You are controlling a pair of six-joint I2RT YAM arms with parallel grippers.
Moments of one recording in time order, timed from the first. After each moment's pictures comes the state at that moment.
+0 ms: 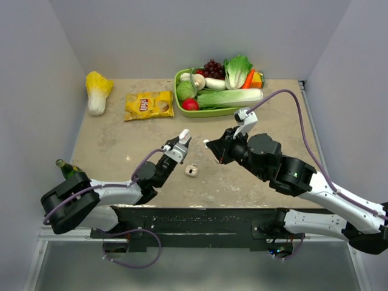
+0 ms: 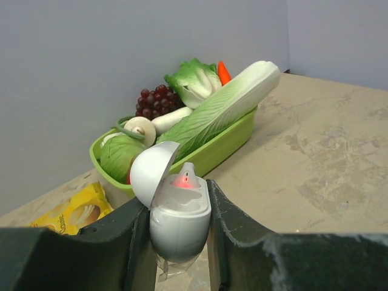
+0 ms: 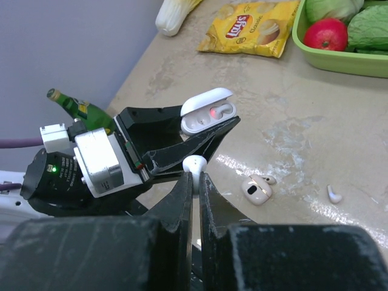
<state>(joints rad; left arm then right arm) -0.92 1.33 0.36 1.27 -0.32 0.37 1.07 0.95 1.13 -0.42 0.37 0.53</state>
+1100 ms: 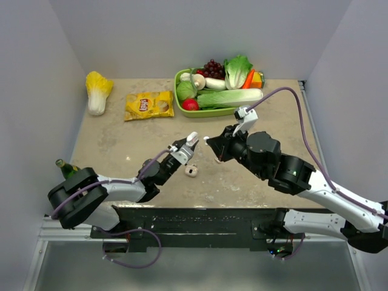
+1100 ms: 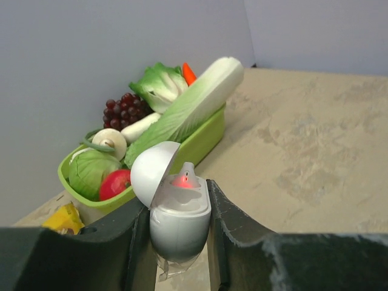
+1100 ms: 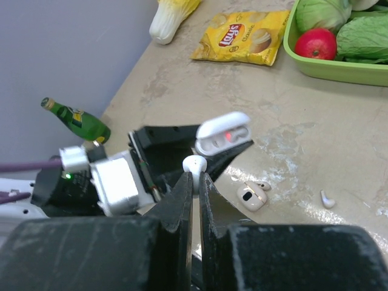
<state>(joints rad) -0.89 1.38 0.38 1.30 -0.17 0.33 1.07 0.96 1.15 -0.42 0.41 0.52</state>
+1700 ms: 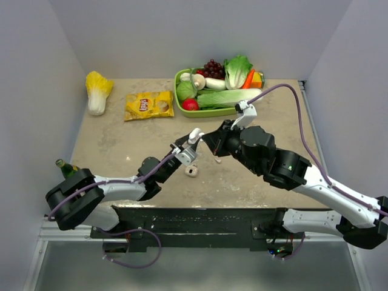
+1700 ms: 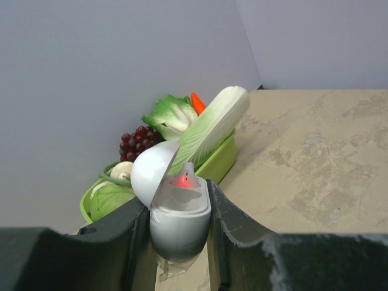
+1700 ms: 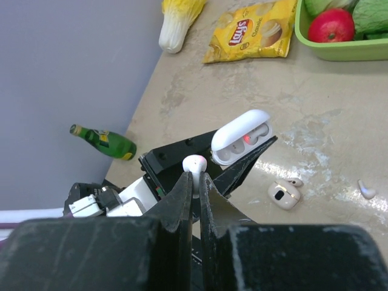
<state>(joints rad) -0.92 1.40 0.44 1.27 -0.13 0.49 1.07 1.05 1.25 -0.45 0.44 0.69</state>
